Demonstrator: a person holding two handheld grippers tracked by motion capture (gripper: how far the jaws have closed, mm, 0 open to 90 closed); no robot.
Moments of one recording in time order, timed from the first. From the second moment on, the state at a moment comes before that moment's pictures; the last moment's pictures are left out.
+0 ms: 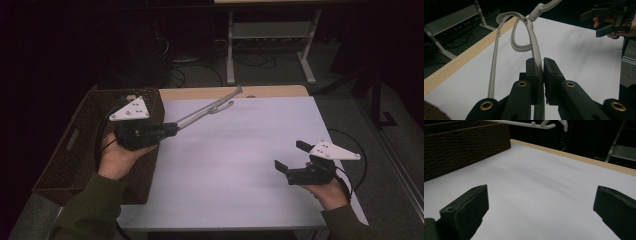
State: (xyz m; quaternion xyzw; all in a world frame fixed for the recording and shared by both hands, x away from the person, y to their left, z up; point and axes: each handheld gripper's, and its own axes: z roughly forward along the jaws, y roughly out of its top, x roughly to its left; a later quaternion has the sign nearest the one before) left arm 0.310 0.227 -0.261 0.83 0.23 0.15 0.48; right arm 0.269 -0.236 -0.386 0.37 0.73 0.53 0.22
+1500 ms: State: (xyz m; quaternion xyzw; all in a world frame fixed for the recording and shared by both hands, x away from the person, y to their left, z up) left arm 0.254 0.409 -0.259 0.78 0.37 0.23 0.46; right arm 0.273 -0.235 -0.390 0.38 0.73 0.52 0.22
